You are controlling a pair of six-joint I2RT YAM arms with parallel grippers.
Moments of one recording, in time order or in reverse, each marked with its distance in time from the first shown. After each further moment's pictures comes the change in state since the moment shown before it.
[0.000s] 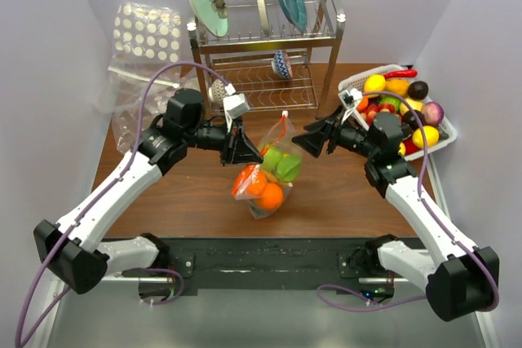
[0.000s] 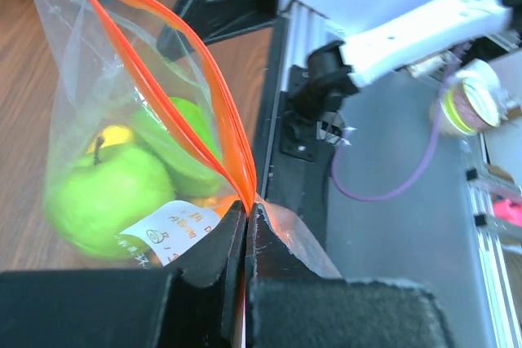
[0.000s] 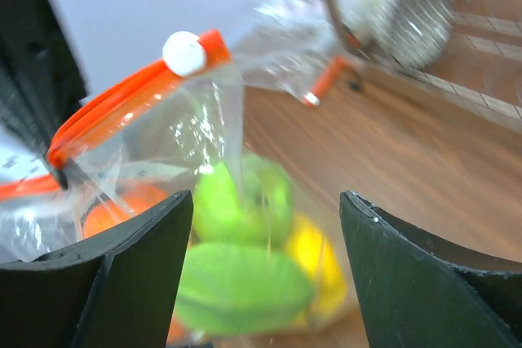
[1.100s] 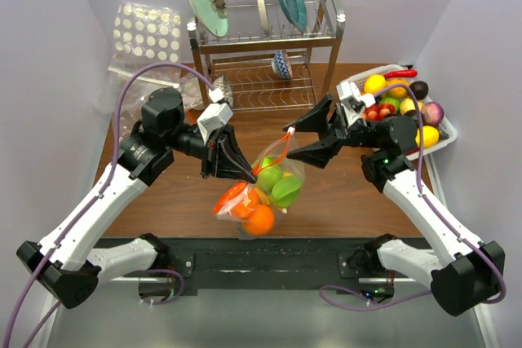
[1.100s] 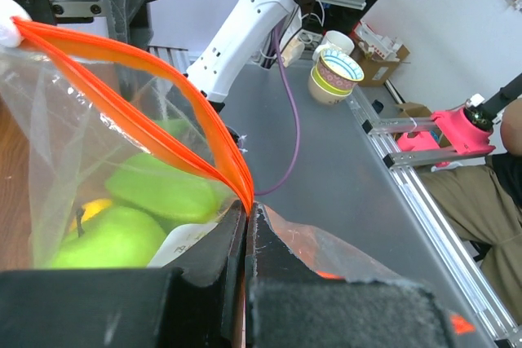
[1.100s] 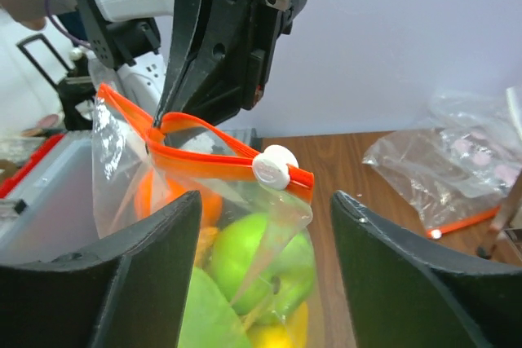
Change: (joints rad) left arm -0.029 -0.114 0.047 0.129 0.400 -0.064; right arm 0.115 0.038 0.131 0.525 -0.415 0.219
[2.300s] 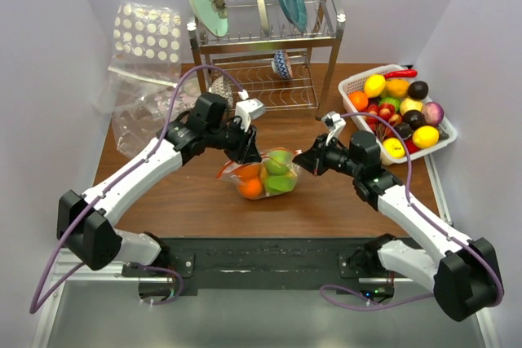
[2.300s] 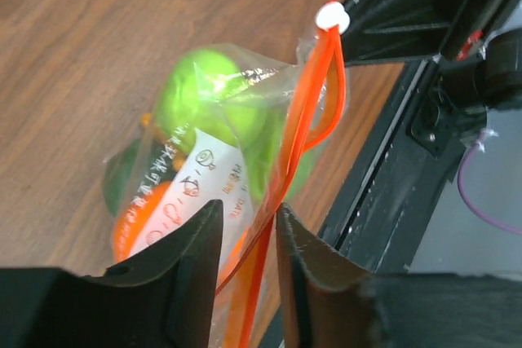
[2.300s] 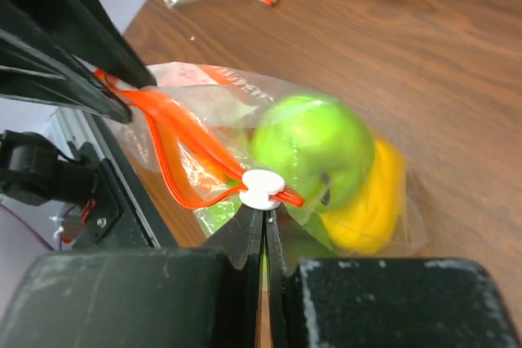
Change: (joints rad) left arm -0.008 0.282 -0.036 -0.247 -0.777 0.127; right arm 0.019 -0.040 -0.304 -0.598 0.615 -0.230
